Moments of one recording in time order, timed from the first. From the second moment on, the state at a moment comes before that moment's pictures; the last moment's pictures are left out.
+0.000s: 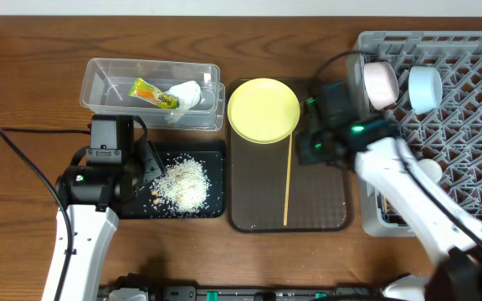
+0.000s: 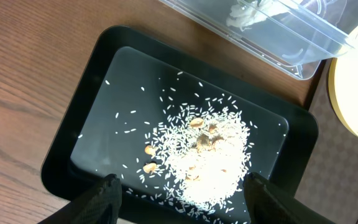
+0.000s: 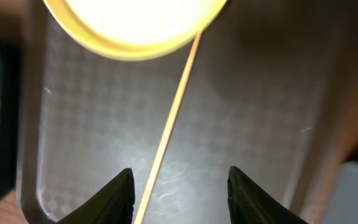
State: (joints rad) left arm -0.05 1.12 0.98 -0.96 -0.06 -0.49; right arm 0.48 1.61 1.19 -0.82 -0.04 0.31
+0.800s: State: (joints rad) left arm -0.05 1.12 0.98 -0.97 -0.06 -0.49; right arm 0.57 1.89 1.18 -0.83 0.05 0.59
